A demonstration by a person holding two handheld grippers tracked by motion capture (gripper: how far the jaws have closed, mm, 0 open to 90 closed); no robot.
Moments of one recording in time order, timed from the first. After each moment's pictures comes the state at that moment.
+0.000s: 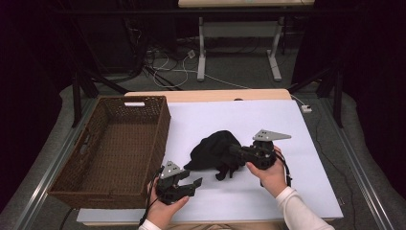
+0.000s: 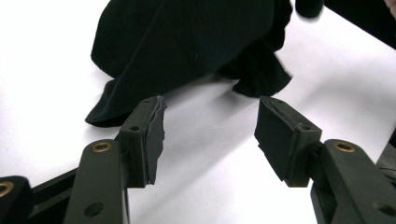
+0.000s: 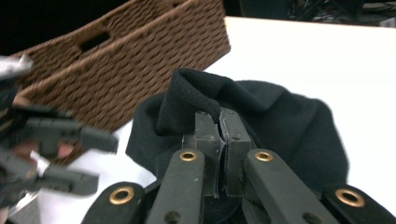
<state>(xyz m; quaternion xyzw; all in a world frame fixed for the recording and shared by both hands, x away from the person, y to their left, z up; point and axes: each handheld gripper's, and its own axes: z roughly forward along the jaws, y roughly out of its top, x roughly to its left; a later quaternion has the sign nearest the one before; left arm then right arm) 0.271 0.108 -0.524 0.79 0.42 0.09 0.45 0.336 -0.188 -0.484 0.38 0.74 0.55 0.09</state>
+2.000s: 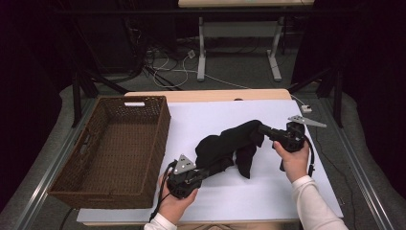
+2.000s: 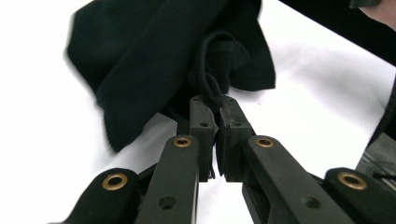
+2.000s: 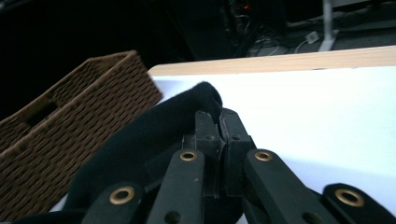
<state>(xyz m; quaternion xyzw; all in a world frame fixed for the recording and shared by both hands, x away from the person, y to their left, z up) 0.274 0.080 -0.496 0.80 0.38 0.10 0.45 0.370 -0.269 -0.472 0.49 0.64 0.58 0.12</state>
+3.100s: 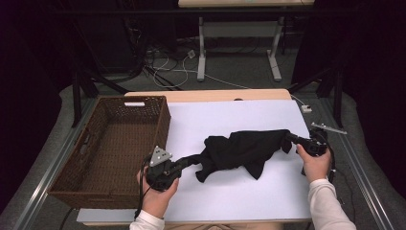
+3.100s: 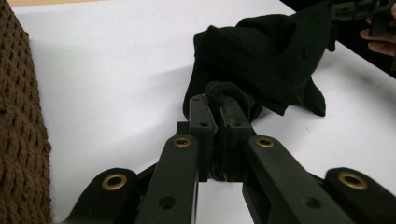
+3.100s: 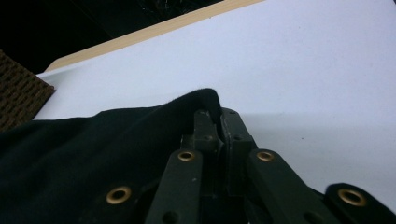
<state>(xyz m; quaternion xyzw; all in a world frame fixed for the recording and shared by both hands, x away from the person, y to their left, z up) 0.280 0.122 -0.477 0.76 0.45 0.14 0.45 0.383 -0.354 -0.525 0.62 0.59 0.49 0.15</state>
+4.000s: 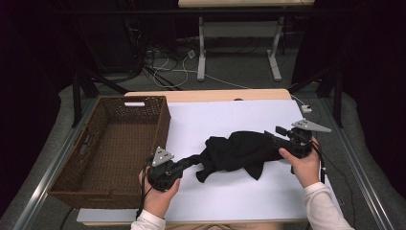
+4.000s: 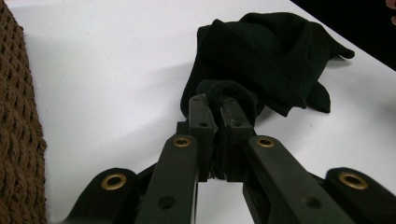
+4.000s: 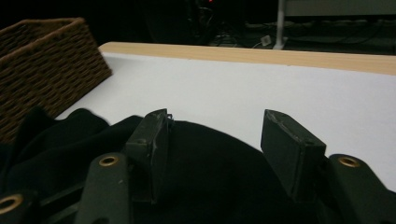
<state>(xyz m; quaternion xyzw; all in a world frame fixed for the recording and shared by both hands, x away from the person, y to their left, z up) 0.282 0.120 -0.483 0.76 0.45 0.14 0.45 0.361 -0.288 -0.481 0.49 0.68 0.51 0.22</state>
